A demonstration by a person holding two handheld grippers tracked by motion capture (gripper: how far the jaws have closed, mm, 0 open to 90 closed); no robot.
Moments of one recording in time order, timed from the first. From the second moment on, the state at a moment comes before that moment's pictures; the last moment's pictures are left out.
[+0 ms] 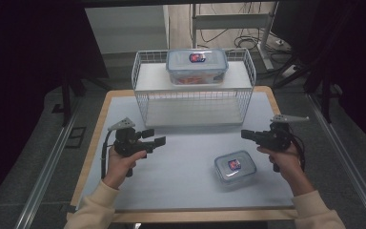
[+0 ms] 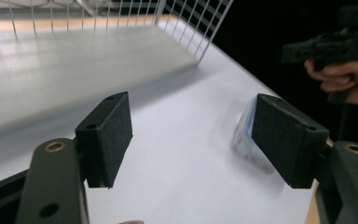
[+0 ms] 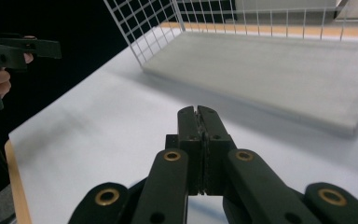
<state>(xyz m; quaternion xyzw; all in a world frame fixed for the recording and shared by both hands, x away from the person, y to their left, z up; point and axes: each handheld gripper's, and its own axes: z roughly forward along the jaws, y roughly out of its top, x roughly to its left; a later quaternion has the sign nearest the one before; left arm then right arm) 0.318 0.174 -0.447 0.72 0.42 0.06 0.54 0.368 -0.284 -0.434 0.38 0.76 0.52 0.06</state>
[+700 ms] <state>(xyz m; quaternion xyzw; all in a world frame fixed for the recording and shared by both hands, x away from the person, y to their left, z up) 0.303 0.162 -0.492 0.75 0.43 0.05 0.50 0.340 -0.302 -0.454 0.38 0.77 0.50 0.06</state>
